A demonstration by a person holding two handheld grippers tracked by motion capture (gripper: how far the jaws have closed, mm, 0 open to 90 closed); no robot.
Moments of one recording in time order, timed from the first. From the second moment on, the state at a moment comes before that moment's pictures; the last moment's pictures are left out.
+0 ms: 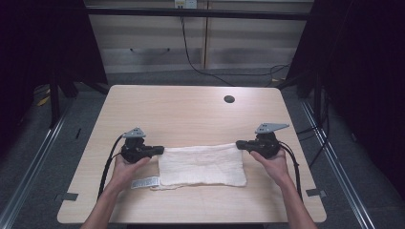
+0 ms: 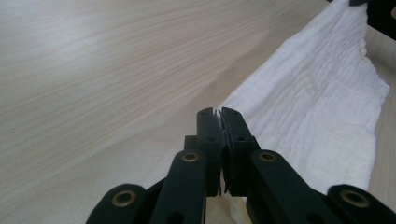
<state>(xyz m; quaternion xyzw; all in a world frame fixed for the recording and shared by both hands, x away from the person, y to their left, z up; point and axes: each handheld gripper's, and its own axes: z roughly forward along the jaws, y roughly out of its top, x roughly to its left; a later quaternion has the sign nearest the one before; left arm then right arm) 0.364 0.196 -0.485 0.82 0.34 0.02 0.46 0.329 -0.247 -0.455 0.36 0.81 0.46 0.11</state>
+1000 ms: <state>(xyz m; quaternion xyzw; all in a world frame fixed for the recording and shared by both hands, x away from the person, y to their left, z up) 0.358 0.200 -0.479 0.80 0.36 0.04 0.48 0.257 -0.226 -0.464 0.28 0.84 0.46 0.07</state>
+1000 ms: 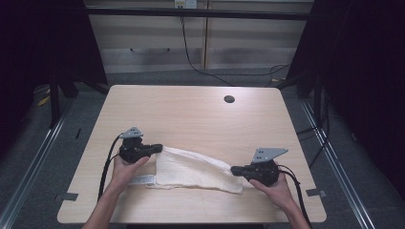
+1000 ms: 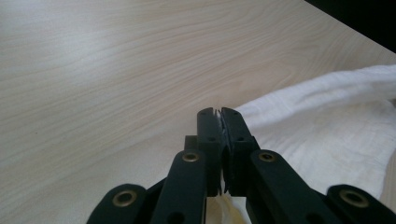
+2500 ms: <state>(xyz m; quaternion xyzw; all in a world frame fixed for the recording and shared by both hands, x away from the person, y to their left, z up) 0.358 0.190 -0.463 0.79 0.33 0.05 0.51 0.258 -0.213 -0.500 0.32 0.86 0.39 0.01</state>
